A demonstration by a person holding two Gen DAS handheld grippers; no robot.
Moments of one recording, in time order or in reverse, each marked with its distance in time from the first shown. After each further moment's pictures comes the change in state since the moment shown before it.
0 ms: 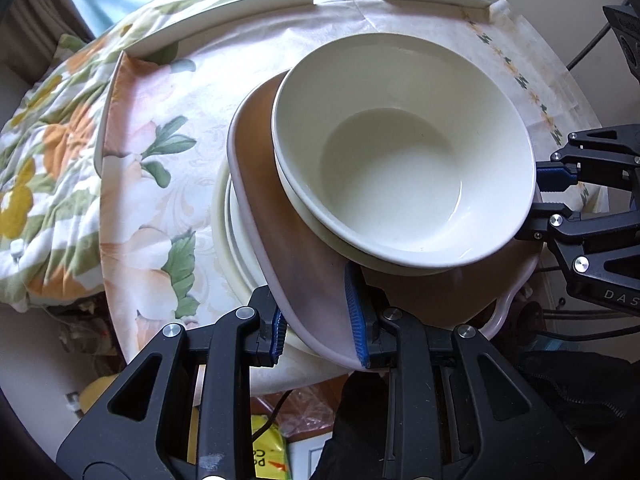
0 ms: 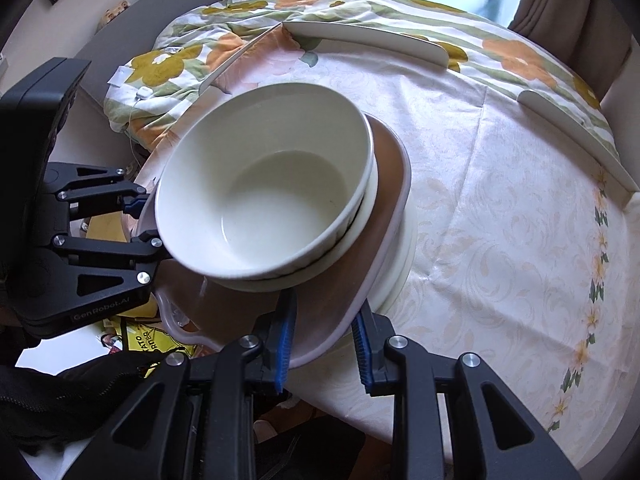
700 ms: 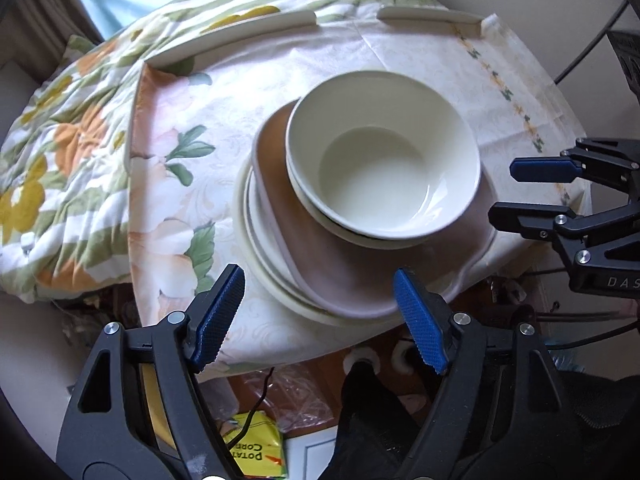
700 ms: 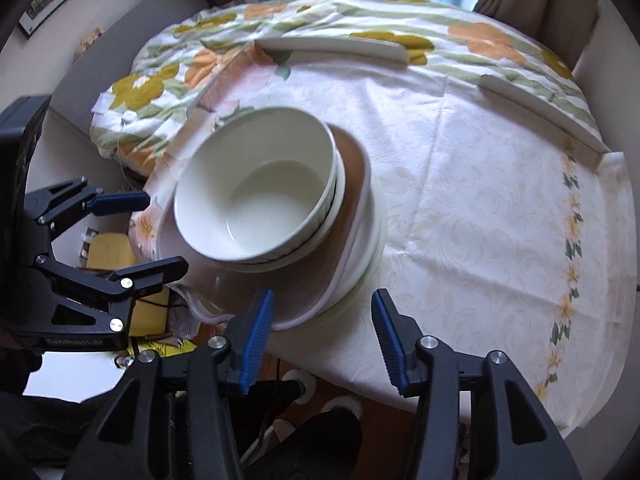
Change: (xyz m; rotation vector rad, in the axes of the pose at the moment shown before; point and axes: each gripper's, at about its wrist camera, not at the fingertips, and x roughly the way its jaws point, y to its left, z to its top) left arm -0.051 -0.005 -0.012 -0.032 -0.044 0.006; right arm -0.044 -0.002 -0.014 0.125 -0.024 -0.025
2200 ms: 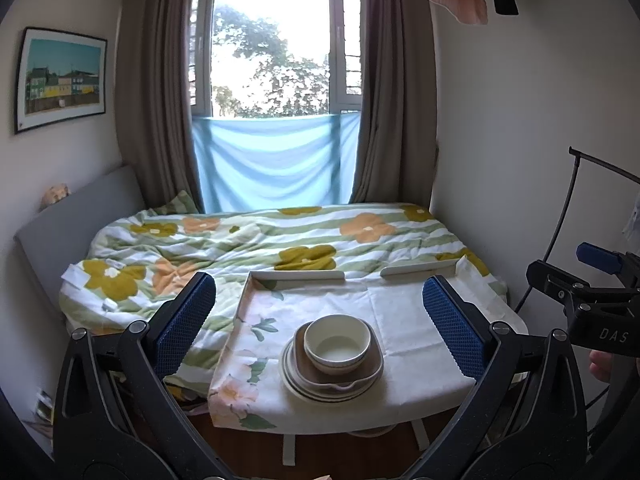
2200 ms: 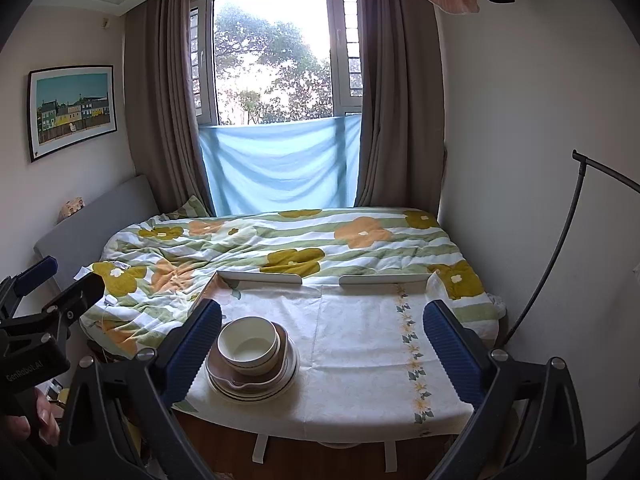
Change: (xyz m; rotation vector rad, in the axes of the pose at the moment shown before) left arm -0.292 -0.101 -0.114 -0.181 -0.868 0.221; right arm -0.276 0.050 -0.129 0.161 -0.785 -0.312
